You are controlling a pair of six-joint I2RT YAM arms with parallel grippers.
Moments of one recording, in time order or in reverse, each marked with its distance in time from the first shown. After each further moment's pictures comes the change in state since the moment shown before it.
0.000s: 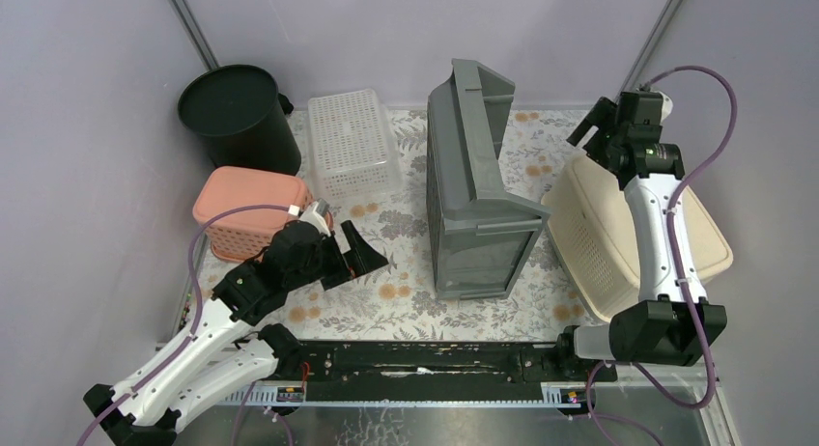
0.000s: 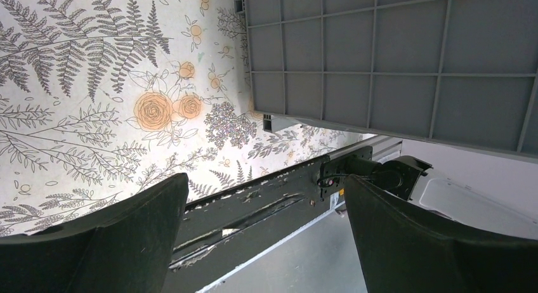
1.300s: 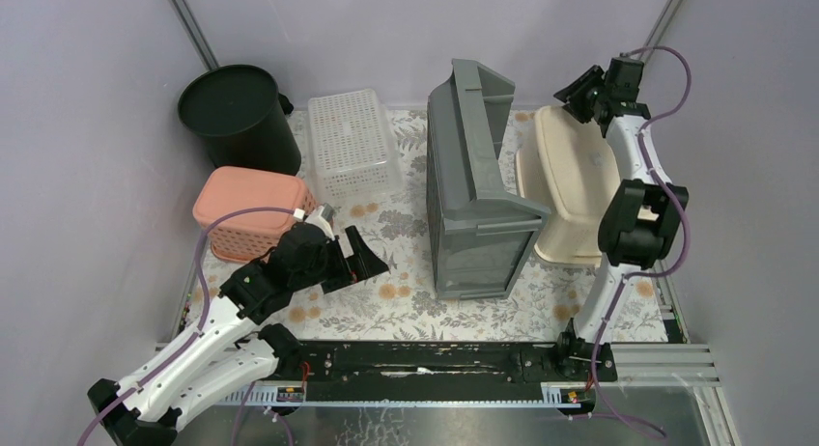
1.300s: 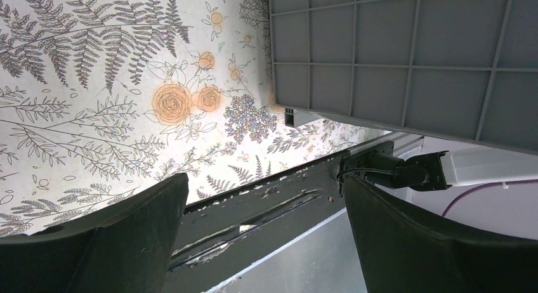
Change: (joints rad) left arm 0.000 0.019 -0.042 0.000 0.009 0.029; right arm -0.103 0.615 0.299 0.415 -0.351 0.195
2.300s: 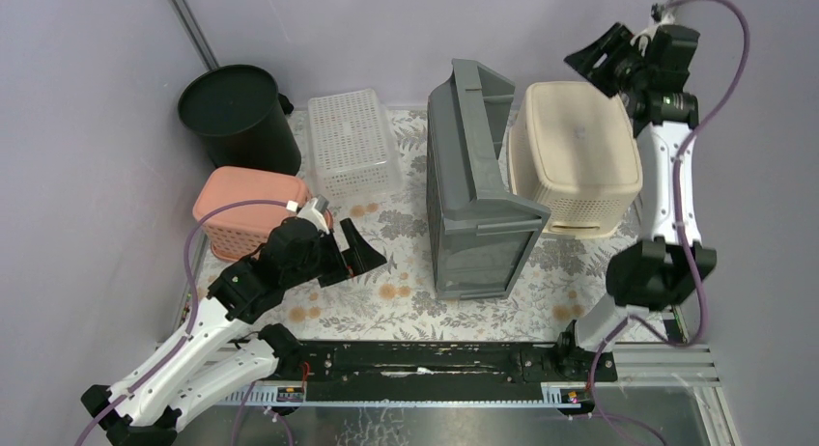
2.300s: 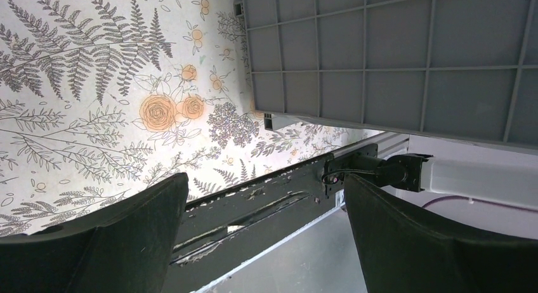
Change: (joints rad) left arm 0.000 -0.006 0.093 -0.050 -0.027 0.014; right arm -0.005 -0.211 0.209 -0.143 -0.188 -0.114
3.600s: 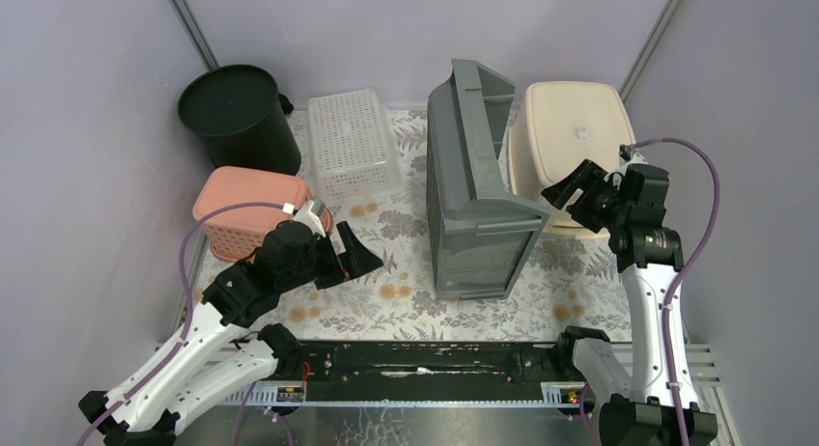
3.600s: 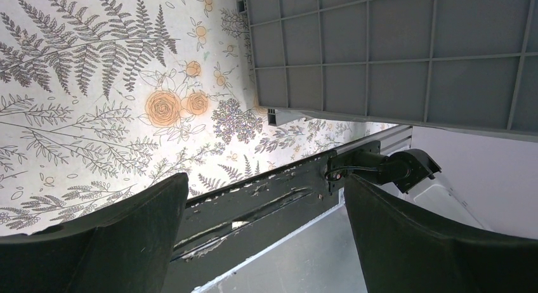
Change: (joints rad) left arm 0.000 -0.032 0.001 -0.028 0.002 0.012; right arm 0.034 -0.874 -0.979 -0.194 0.055 -0.068
